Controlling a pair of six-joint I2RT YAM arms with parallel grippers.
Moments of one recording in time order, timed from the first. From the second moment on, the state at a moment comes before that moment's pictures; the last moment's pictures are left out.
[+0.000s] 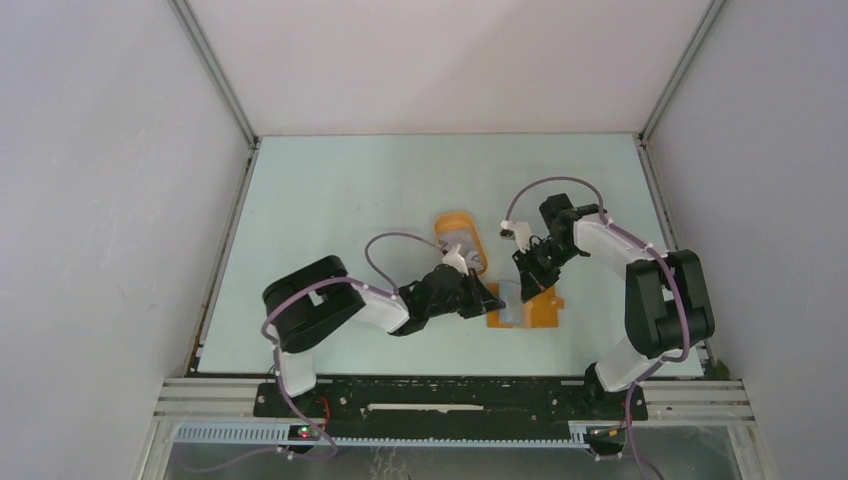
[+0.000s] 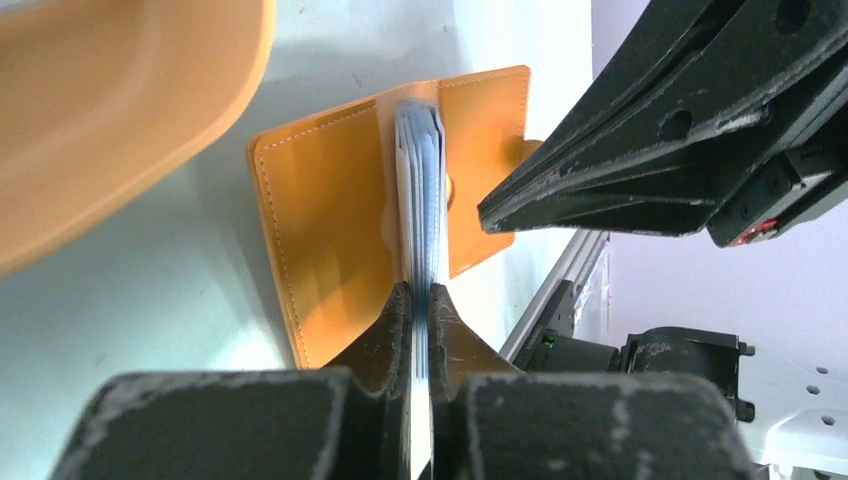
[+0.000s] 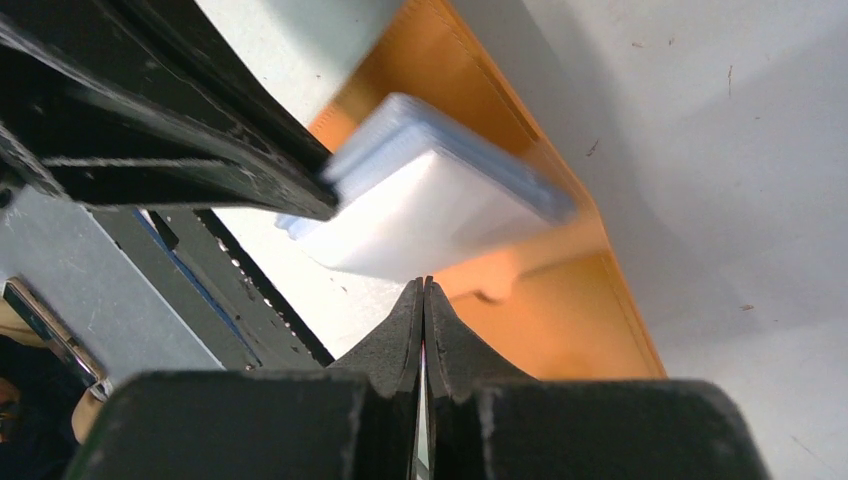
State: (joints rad) left arm -1.02 1.89 0.74 0.75 0.09 -1.16; right arm 0.24 1.63 1.02 -0.92 -0.56 -0.49
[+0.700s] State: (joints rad) left arm -1.11 1.52 0.79 0.00 -0.14 -0.96; right arm 0.31 1.75 1.03 -0.88 -0.73 -0.29
